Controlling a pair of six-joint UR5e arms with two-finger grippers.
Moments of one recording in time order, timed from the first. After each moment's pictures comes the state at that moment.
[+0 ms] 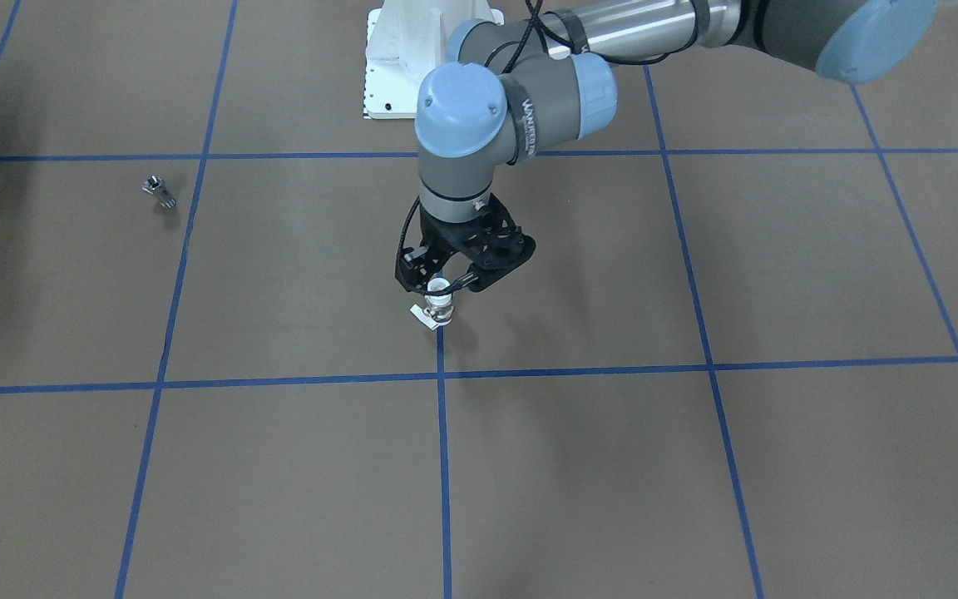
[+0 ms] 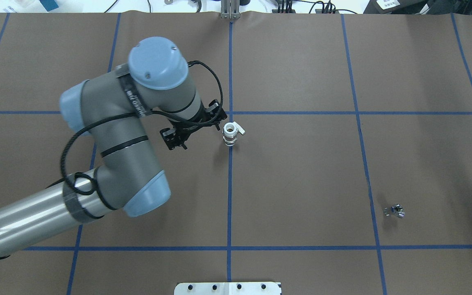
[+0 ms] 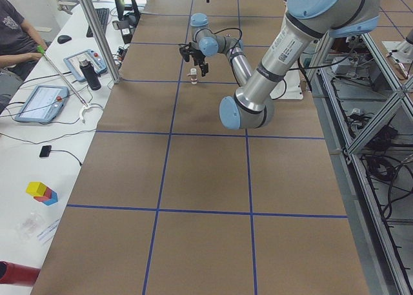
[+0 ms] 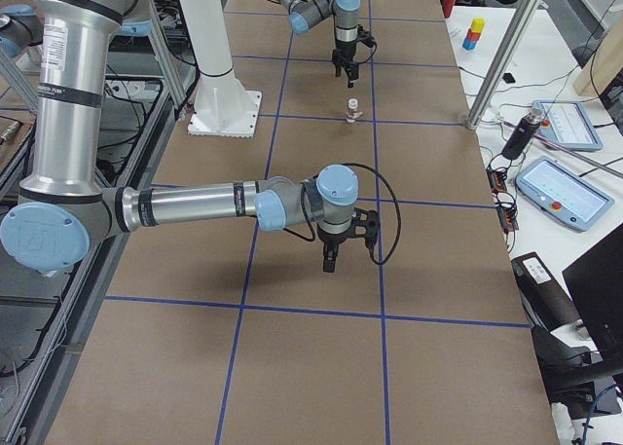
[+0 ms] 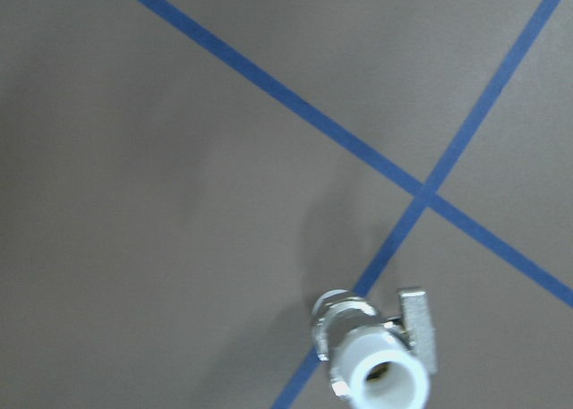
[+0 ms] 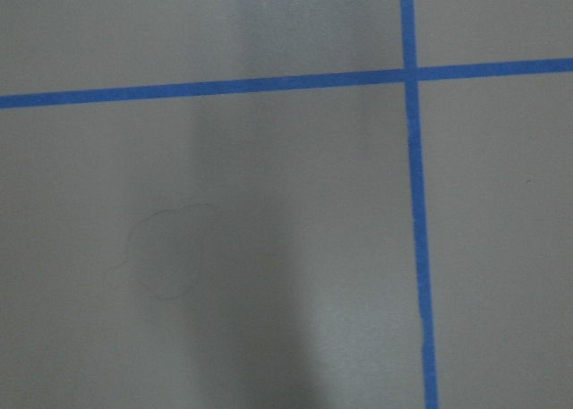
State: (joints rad) left arm -0.61 -2.31 -1.72 -1.54 -1.99 -1.66; right arm 1.30 -1.74 1.84 -1.32 2.38 0.51
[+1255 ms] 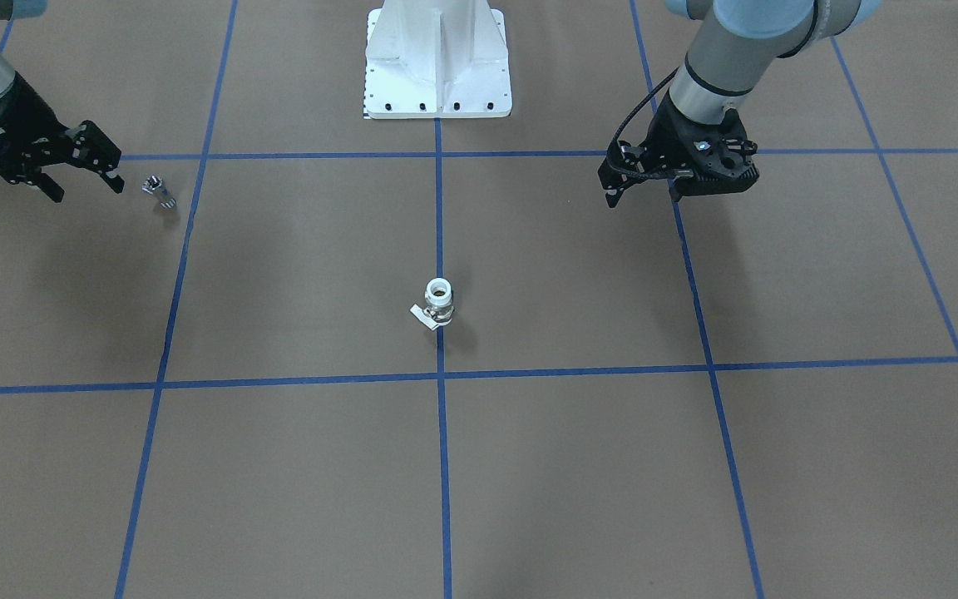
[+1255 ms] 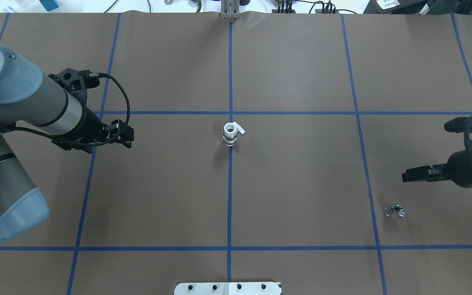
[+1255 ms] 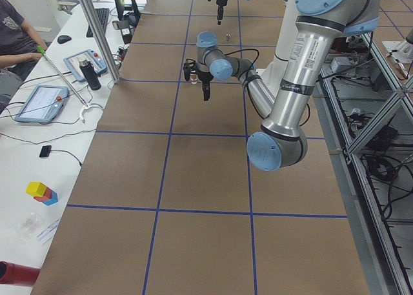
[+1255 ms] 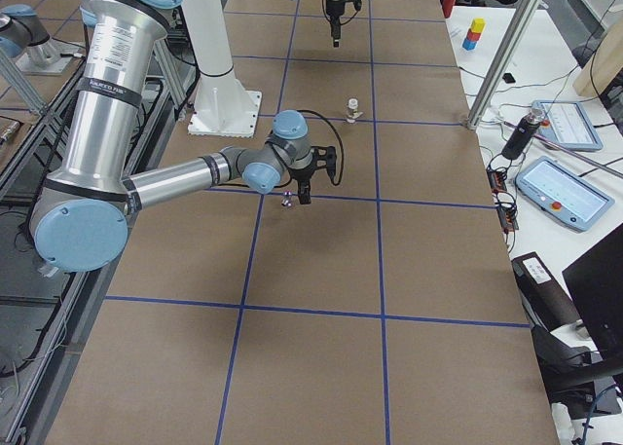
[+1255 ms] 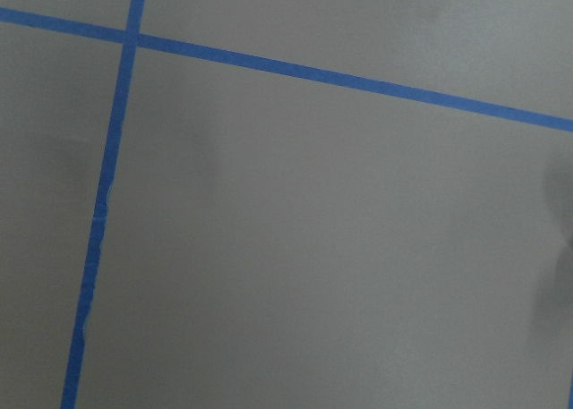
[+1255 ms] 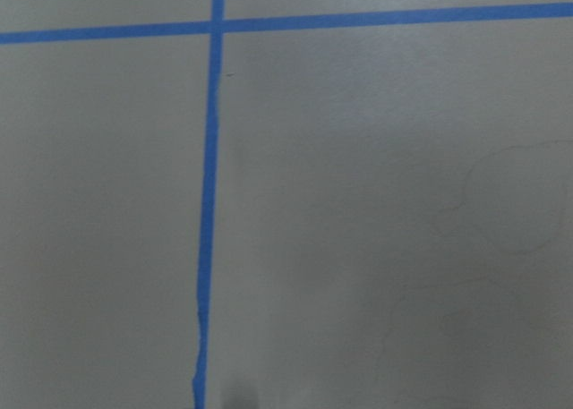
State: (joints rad) left arm -0.73 -1.89 -2.04 -1.54 -2.06 -1.16; right arm 0.73 -1.84 2.09 -0.98 2.01 1.04
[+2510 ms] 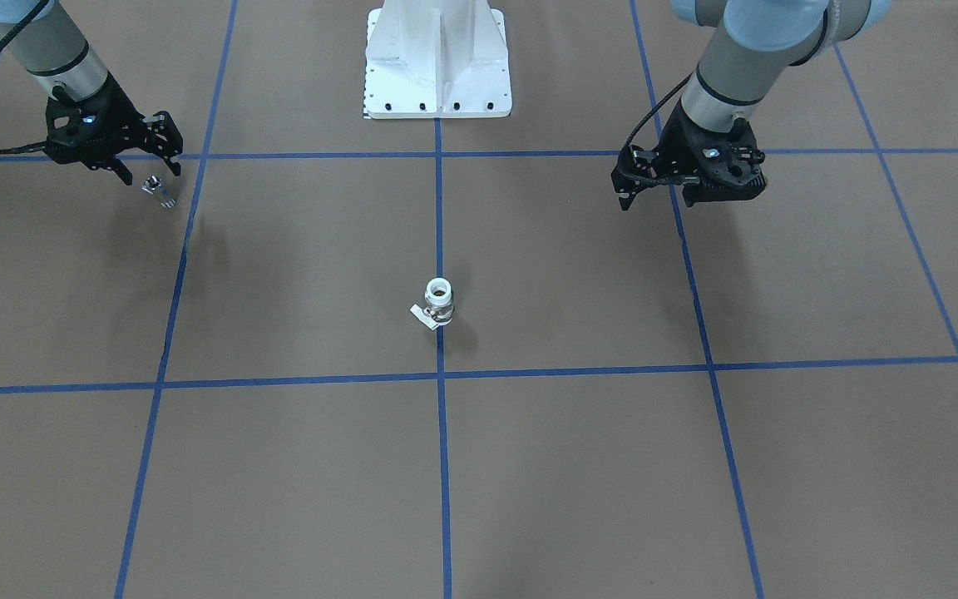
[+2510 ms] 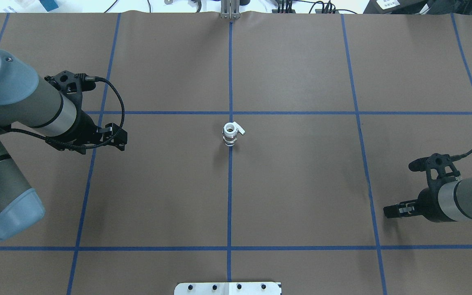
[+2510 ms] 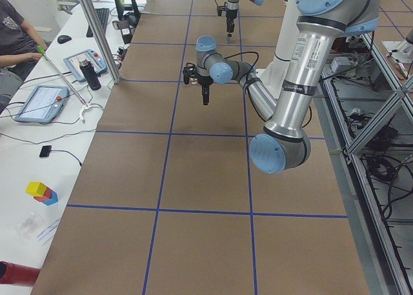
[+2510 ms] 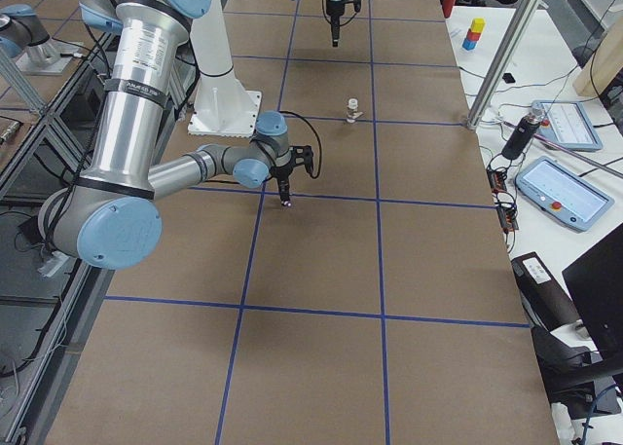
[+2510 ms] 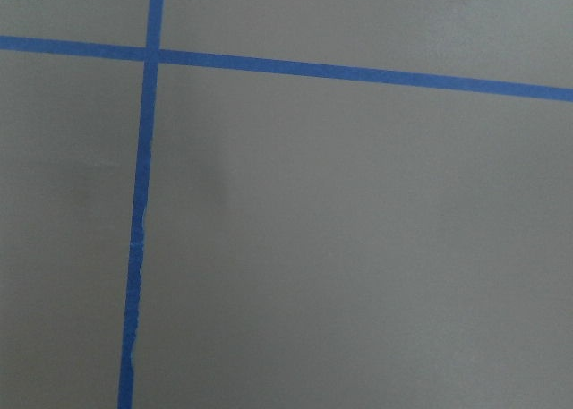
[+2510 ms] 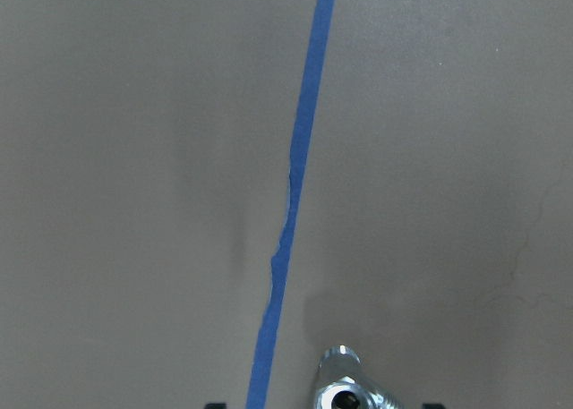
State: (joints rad) left arm -0.73 -1.87 -2.04 -1.54 -2.06 -1.12; right arm 0.50 -1.86 2.09 -0.99 1.88 1.07
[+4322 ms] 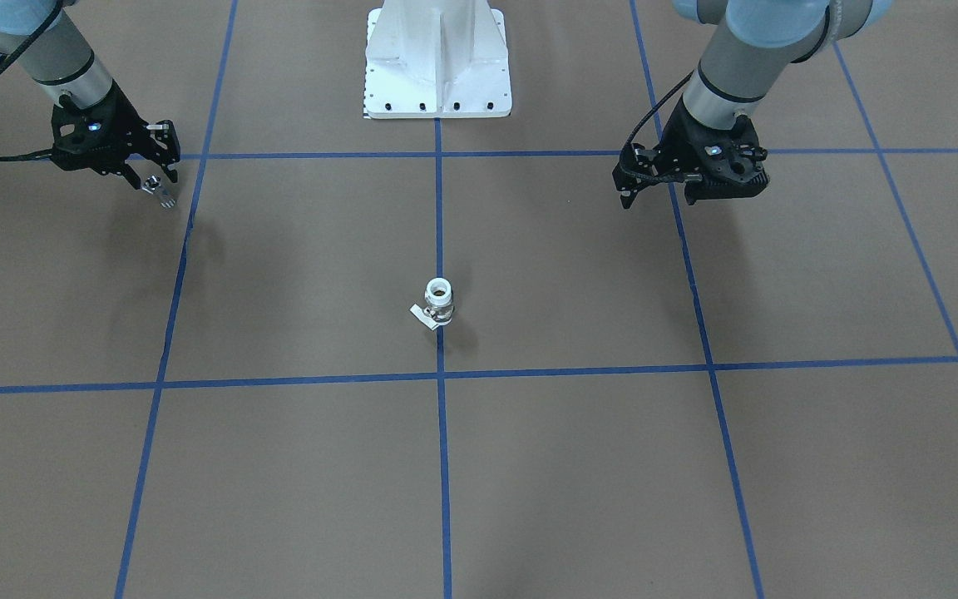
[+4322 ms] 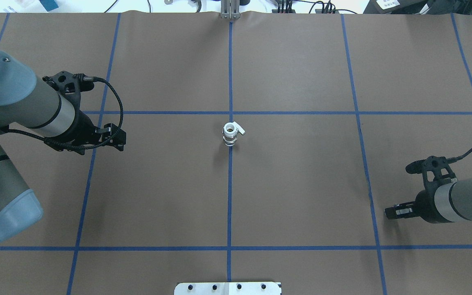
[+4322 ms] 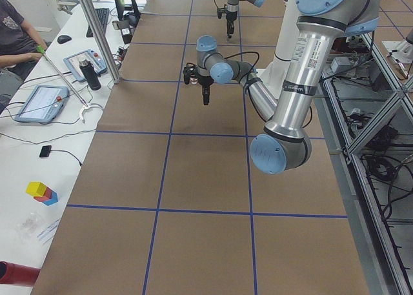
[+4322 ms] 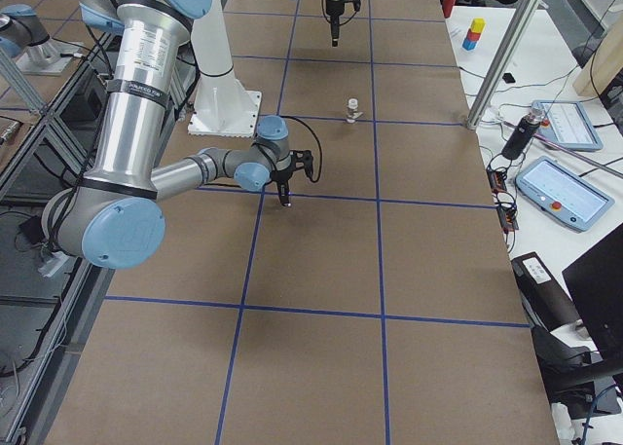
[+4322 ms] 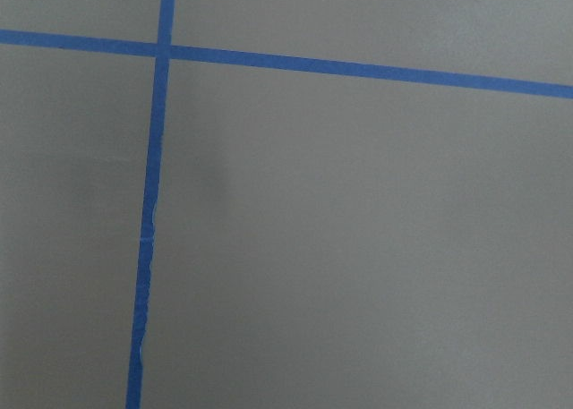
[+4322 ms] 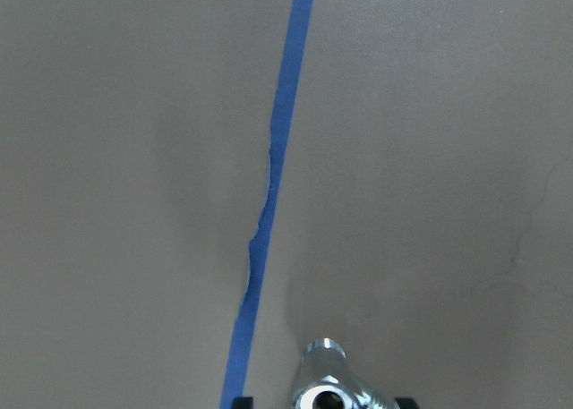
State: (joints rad) left arm -0.73 -1.87 -2.04 -1.54 -2.06 -1.13; right arm 0.49 -1.85 2.06 -0.99 1.88 1.07
